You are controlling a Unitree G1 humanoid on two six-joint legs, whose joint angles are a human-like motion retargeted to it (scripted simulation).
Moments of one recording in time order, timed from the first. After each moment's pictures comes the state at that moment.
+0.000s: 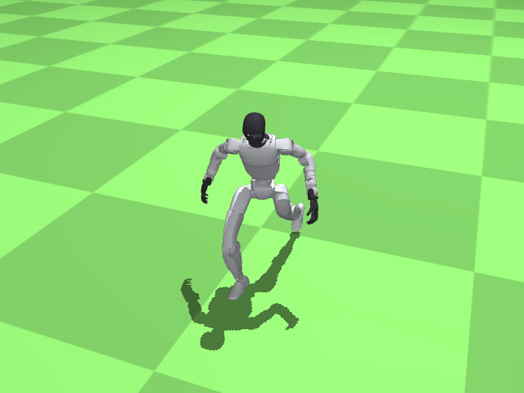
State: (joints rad) left arm 0.23 0.57 -0.03 0.19 -0.26 -0.01 0.00; right arm 0.43 -0.61 0.02 0.71 0.22 0.06 0.02; waist -0.23 0.22 0.20; left_leg 0.32 0.27 -0.41 0.34 -0.03 -0.22; right_leg -0.97 -0.39 -0.51 1.02 -0.30 0.09
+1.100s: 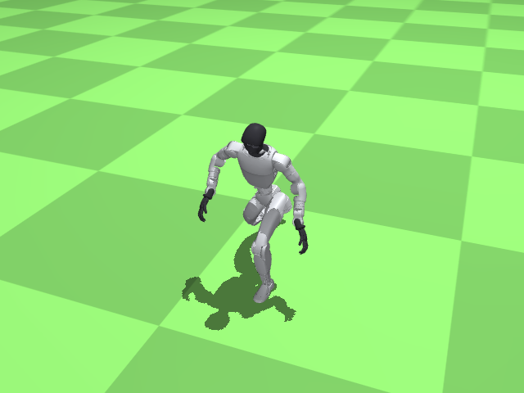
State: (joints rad) left arm -0.14 0.60 -0.13 0.66 -0.52 -0.07 0.41; right arm 0.00 -0.70 0.36 0.19 0.22 -0.01 -0.26; waist 0.25 -0.50 0.24; left_leg -1.42 0.22 0.36 1.39 -0.32 -0.03; right_leg 0.09 -0.89 -0.27 1.01 -0.70 -0.06
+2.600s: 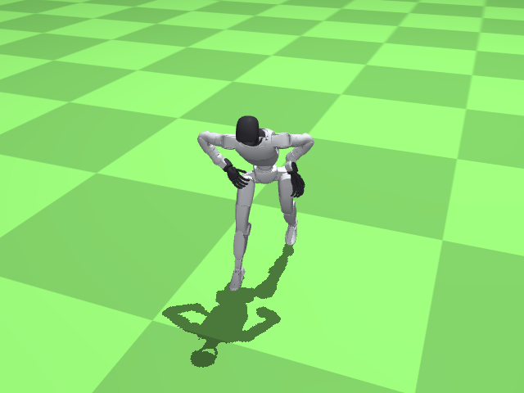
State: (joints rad) left arm 0.30 0.66 -1.00 -0.15 -1.29 -1.10 0.56; right arm 0.45 -1.14 0.63 -0.35 -0.54 -0.43 -0.66; waist -0.29 0.14 0.43; left_leg 0.00 0.00 -0.35 0.25 -0.07 -0.18; right_leg -0.45 -0.26 -0.31 0.02 0.13 0.26
